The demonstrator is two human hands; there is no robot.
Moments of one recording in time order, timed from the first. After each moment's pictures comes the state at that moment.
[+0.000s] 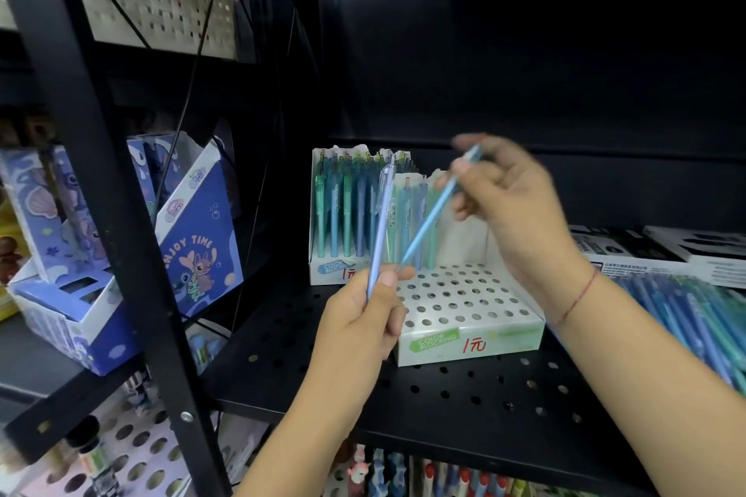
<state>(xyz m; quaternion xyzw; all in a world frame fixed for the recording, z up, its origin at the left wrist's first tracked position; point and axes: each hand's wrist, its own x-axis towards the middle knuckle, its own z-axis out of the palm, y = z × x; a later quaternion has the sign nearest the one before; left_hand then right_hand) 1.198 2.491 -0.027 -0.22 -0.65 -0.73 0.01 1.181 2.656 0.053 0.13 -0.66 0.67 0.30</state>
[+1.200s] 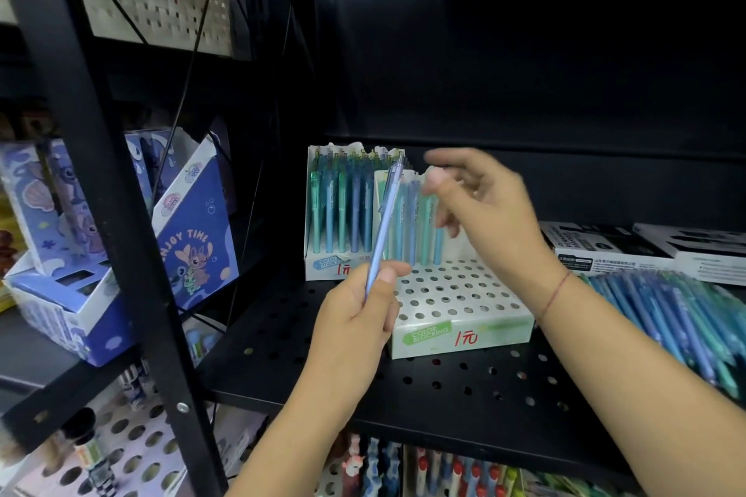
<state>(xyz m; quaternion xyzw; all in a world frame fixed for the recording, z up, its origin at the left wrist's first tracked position) 1.199 2.492 -0.029 -0.24 -0.68 -0.70 0.03 1.182 2.652 0.044 0.13 -0.76 0.55 0.34</state>
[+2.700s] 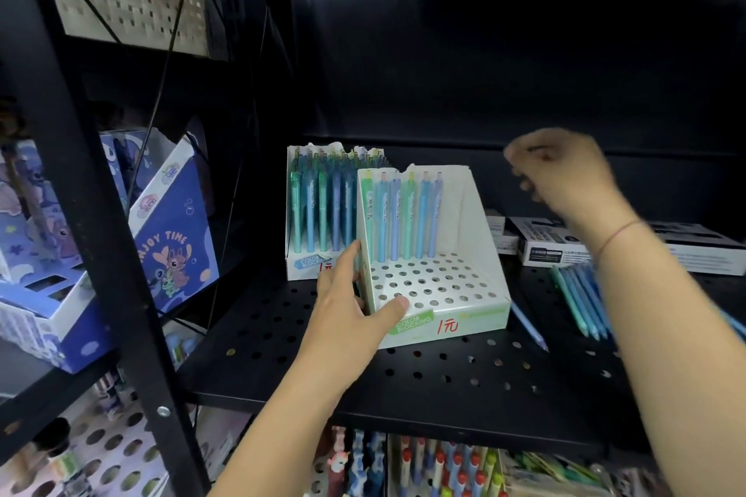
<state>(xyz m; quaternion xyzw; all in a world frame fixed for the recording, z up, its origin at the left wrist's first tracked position) 1.185 2.495 -0.037 -0.19 -0.80 -0.57 -0.01 1.192 2.738 0.078 -0.10 -0.82 0.41 0.39</state>
